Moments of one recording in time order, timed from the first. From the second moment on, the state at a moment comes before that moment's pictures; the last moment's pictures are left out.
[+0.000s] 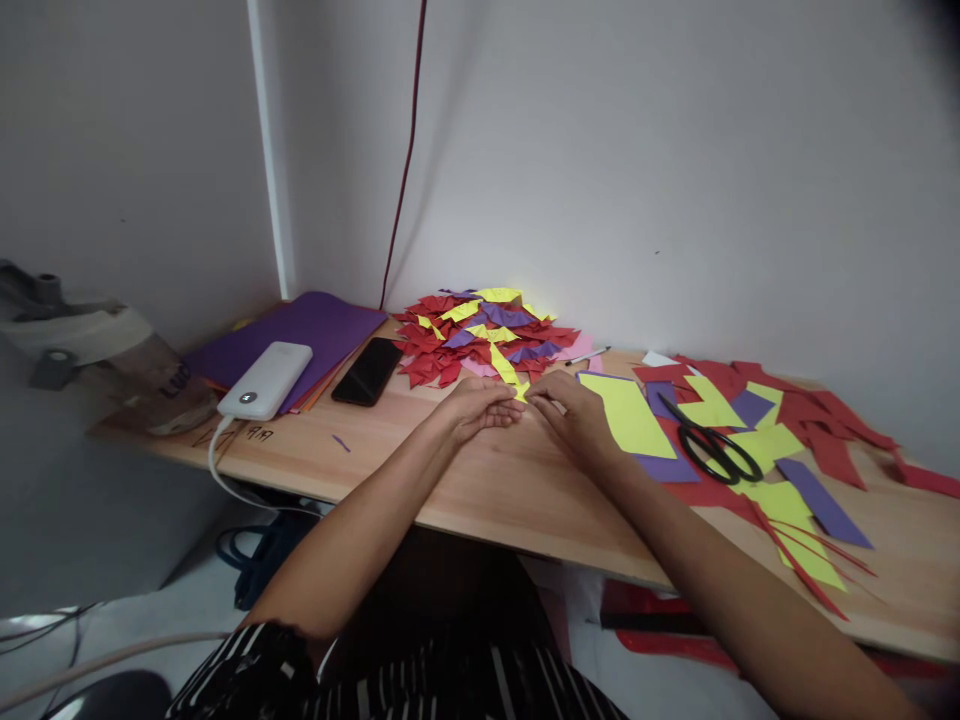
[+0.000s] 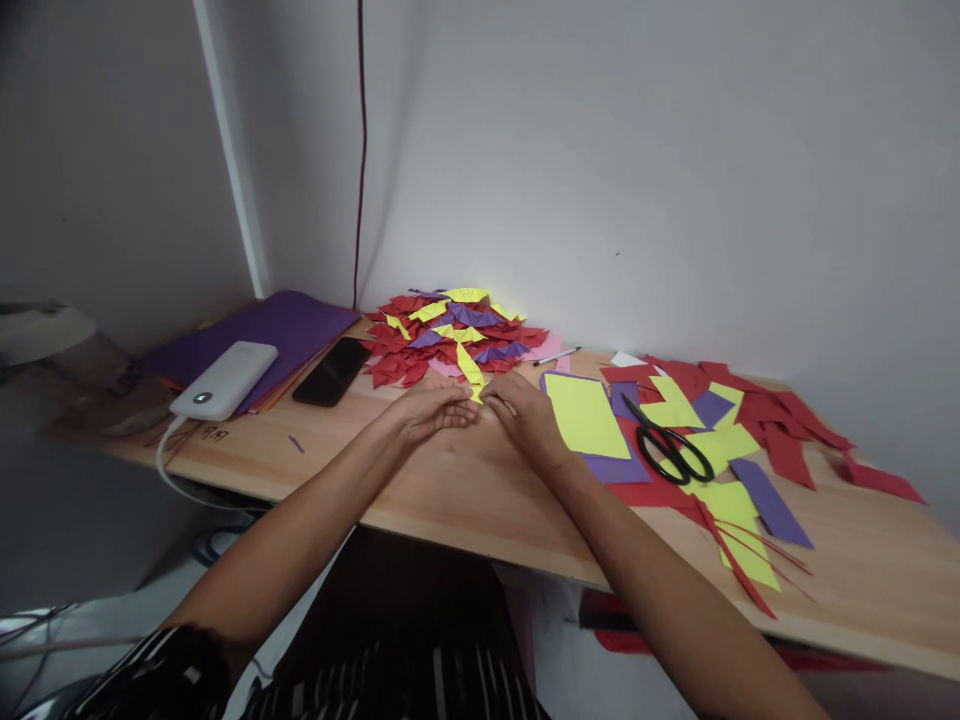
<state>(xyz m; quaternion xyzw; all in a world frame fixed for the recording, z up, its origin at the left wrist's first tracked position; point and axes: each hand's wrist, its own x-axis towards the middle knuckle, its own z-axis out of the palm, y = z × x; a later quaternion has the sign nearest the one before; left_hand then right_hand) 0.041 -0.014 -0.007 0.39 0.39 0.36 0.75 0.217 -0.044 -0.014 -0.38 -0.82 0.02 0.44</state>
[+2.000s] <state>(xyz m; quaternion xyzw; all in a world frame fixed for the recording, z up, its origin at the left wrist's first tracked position) 0.053 -0.008 -0.030 0.61 0.40 0.44 0.53 0.211 -0.041 -0.014 -0.54 -0.70 0.27 0.39</state>
